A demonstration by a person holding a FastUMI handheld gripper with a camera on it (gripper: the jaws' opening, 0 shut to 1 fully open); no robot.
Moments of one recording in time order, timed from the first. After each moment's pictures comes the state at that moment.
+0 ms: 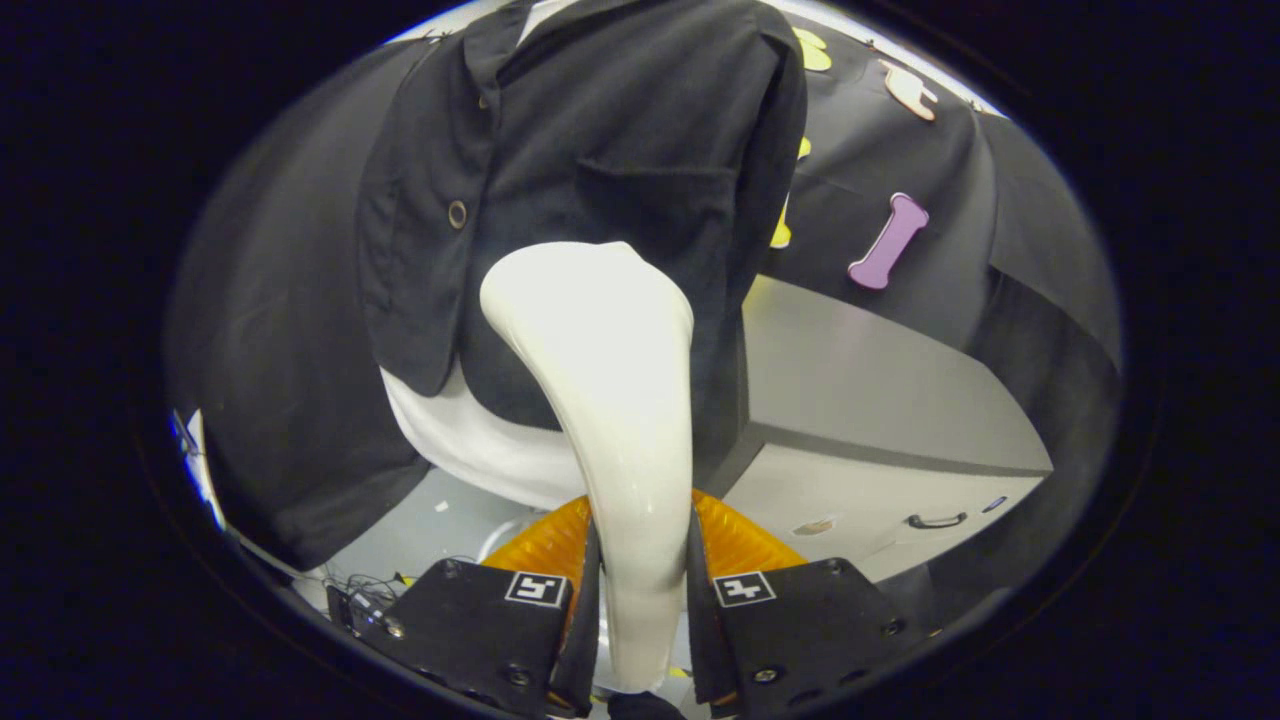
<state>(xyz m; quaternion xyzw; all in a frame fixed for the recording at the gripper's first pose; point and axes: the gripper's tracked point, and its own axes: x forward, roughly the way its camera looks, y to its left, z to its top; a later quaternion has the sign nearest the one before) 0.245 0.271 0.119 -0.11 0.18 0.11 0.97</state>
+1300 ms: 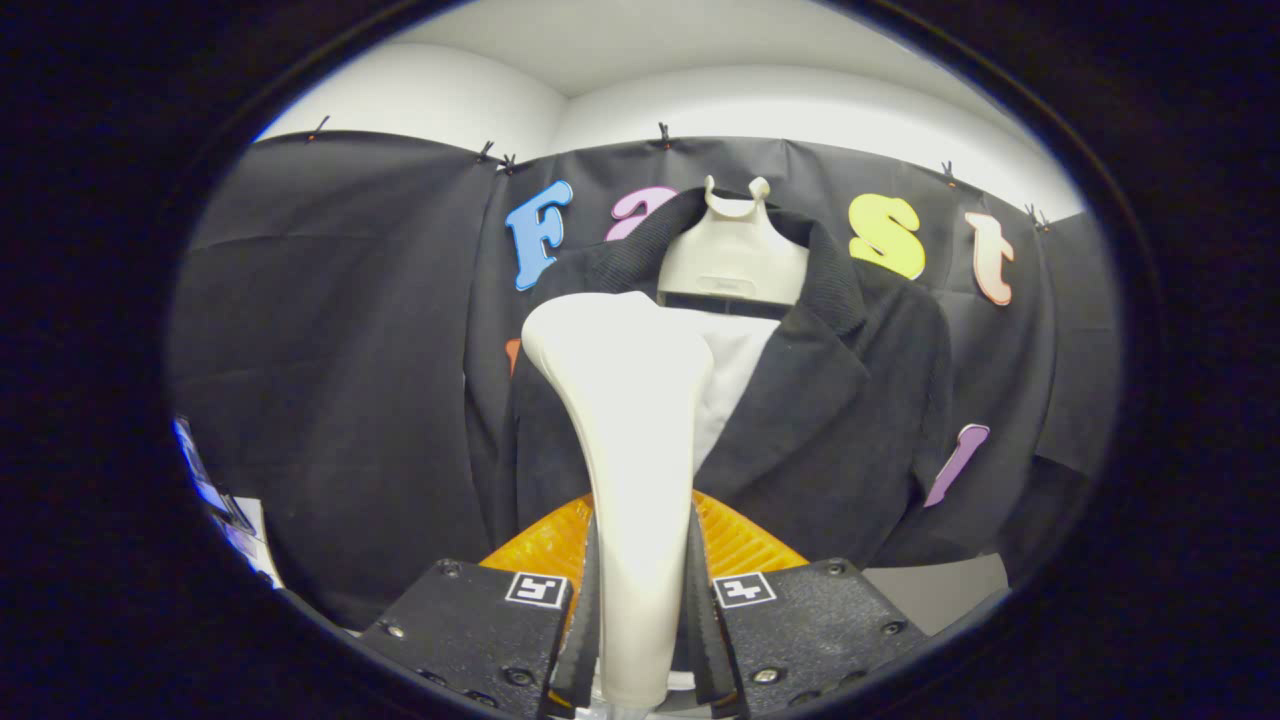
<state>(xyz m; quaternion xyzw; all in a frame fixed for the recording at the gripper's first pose) 0.209 0.467 0.453 -0.11 -0.06 0.24 0.96</state>
